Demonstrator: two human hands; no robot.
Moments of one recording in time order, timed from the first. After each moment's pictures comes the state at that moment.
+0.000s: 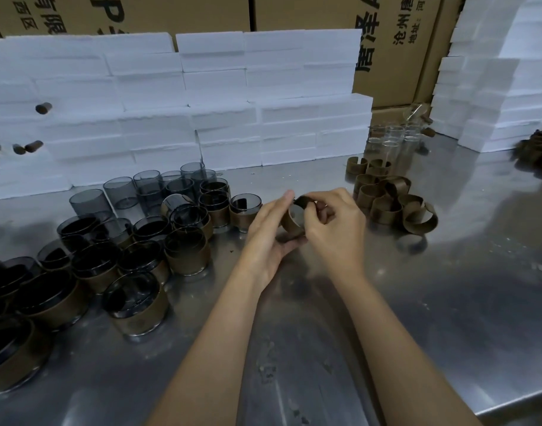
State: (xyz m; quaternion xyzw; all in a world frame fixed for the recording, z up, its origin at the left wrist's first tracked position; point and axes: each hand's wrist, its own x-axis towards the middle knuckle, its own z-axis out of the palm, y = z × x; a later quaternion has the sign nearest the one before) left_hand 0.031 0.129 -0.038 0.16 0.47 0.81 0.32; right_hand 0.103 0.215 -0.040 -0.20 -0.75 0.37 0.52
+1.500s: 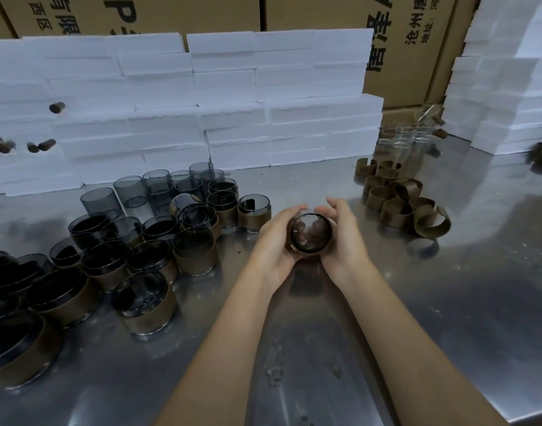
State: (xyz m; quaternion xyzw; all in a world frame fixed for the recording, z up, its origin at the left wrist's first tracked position) left_hand 0.029 0.135 -0.035 0.10 0.48 0.79 0.37; right_hand 0.091 0.218 -0.036 -0.28 -0.42 0.82 0.27
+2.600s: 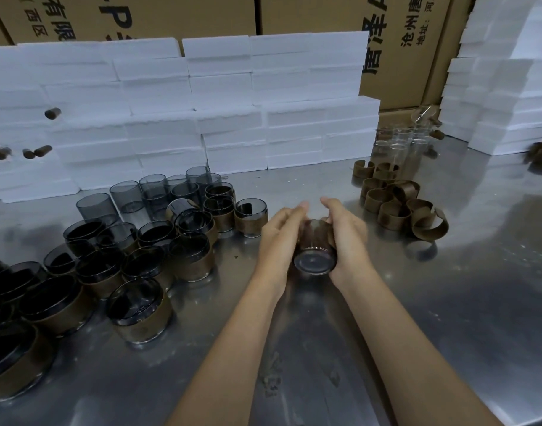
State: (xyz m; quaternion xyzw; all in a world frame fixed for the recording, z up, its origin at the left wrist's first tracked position) left_hand 0.042 0.141 -0.038 0.18 0.59 0.76 0.22; right_hand 0.093 0.219 -0.032 -0.29 -0.45 0.75 0.38
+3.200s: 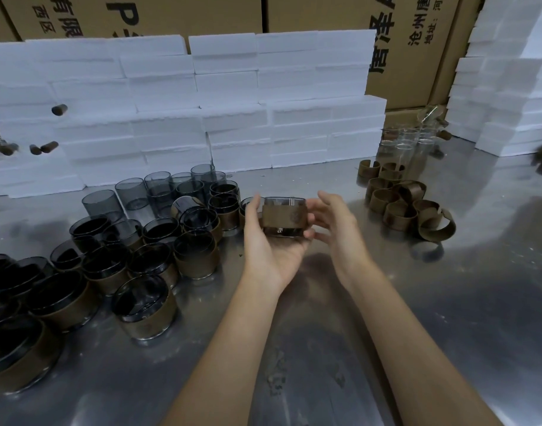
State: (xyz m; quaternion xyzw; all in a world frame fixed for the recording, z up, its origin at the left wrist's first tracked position) left_hand 0.030 0.129 -0.034 0.06 0.23 0.89 0.40; right_hand 0.092 0.218 -0.028 -0.21 -0.59 0.72 0.29
